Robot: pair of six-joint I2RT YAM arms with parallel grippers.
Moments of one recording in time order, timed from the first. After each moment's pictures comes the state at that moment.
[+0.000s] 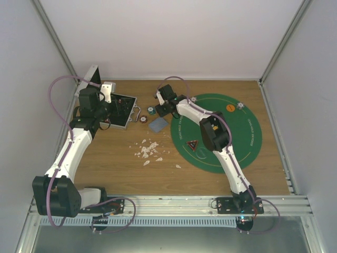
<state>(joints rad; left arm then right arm) -0.03 1.24 1.01 -0.23 0.43 -0.12 0.59 2.52 2.09 -0.52 -0.02 -0.02</state>
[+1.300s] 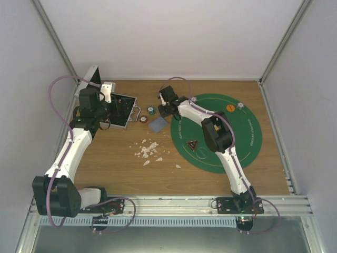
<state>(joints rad) -0.03 1.24 1.01 -0.23 0.43 -0.12 0.60 2.44 1.98 -0.47 0.06 0.07</state>
